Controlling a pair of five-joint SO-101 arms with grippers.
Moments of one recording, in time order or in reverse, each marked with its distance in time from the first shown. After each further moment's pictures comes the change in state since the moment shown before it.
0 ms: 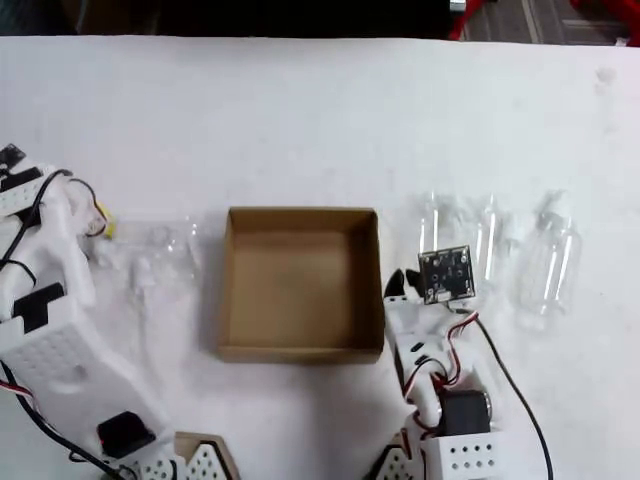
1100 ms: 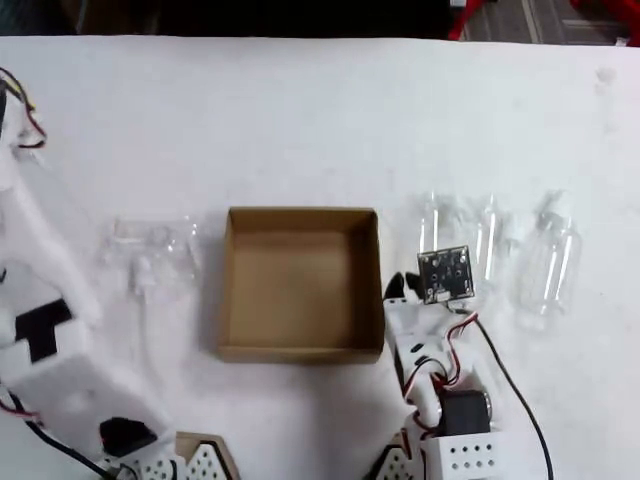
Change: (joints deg) left arm 2.5 -10.0 -59.8 37.3 0.2; right arm 0.0 0.0 0.0 1.6 0.0
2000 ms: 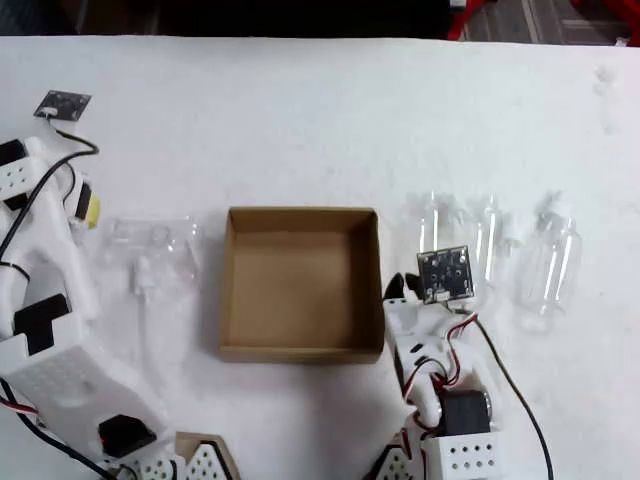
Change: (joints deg) left arm -1.2 2.4 52.2 -27.9 -54.9; right arm -0.1 0.0 0.0 0.0 0.0
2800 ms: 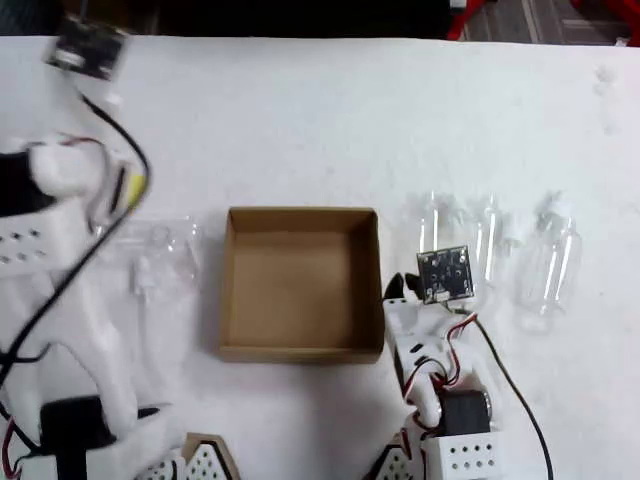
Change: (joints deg) left arm 18.0 -34.8 -11.8 28.2 7.8; right arm 0.0 0.0 0.0 0.0 0.0
